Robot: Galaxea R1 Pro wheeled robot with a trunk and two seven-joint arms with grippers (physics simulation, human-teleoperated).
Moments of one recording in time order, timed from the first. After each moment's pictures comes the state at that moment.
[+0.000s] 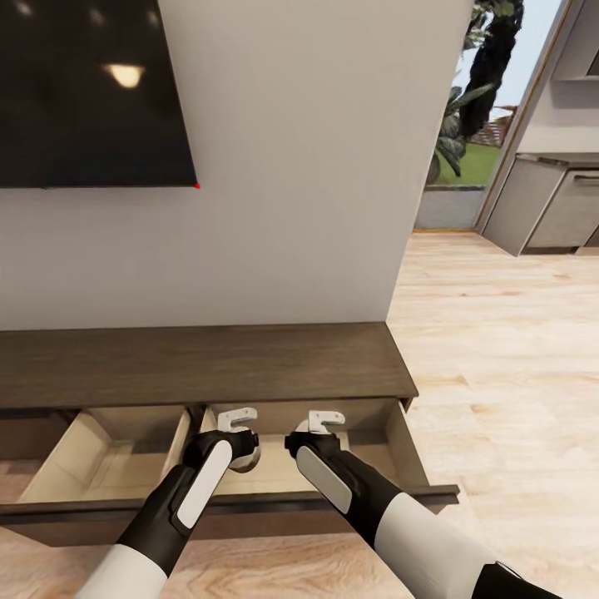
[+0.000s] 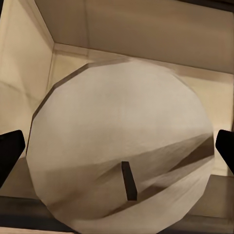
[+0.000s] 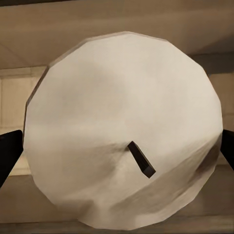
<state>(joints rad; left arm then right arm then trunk) -0.53 -0.06 -0.29 -1.14 0.63 0.72 0.59 -0.76 0.17 0.82 -0.76 -0.95 0.40 -0.73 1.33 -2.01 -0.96</state>
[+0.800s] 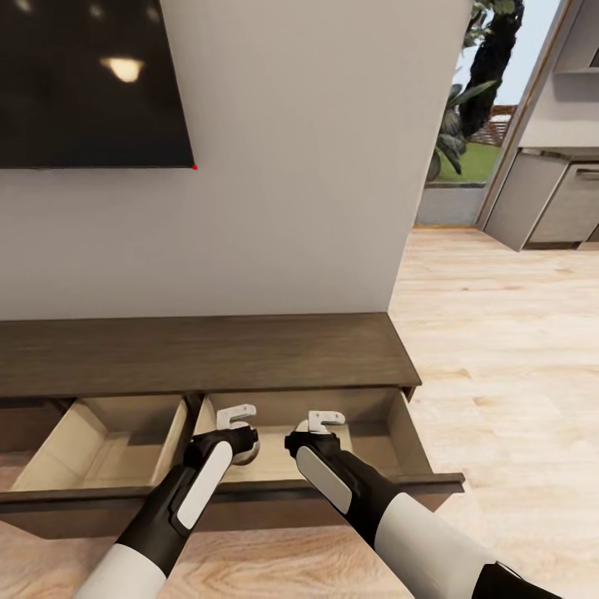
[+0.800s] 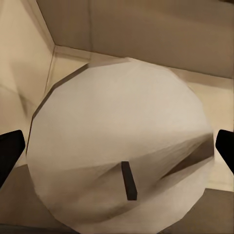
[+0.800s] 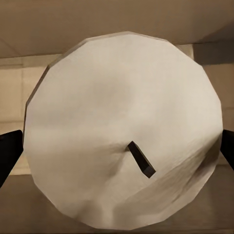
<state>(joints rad) -0.53 -0.05 -0.30 -1.14 0.63 0.65 0.59 -0.76 0.17 0.82 -0.76 -0.95 0.40 -0.73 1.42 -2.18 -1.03</state>
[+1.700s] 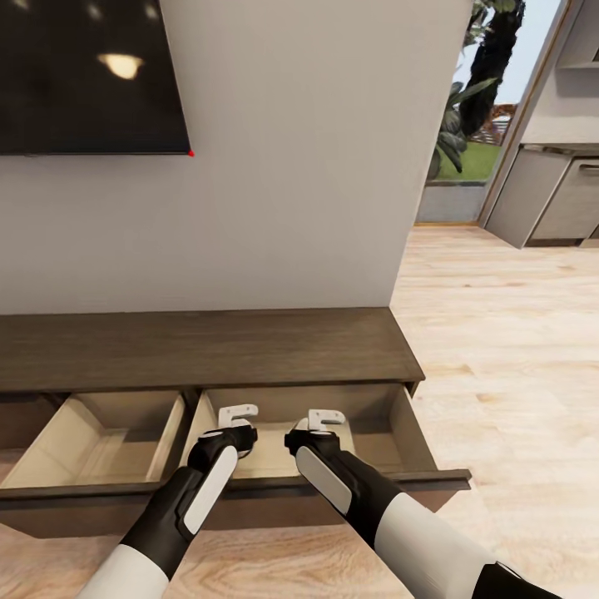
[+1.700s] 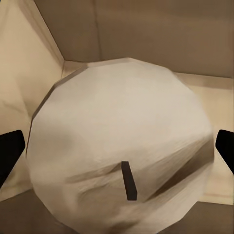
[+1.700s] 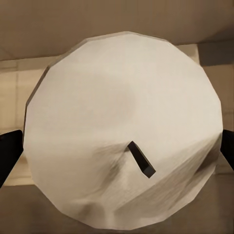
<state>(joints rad) -0.53 -0.05 -0.33 -1.13 0.51 0.63 0.58 -0.76 0.17 0.82 -0.76 -0.94 0.38 -0.73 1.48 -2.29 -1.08</state>
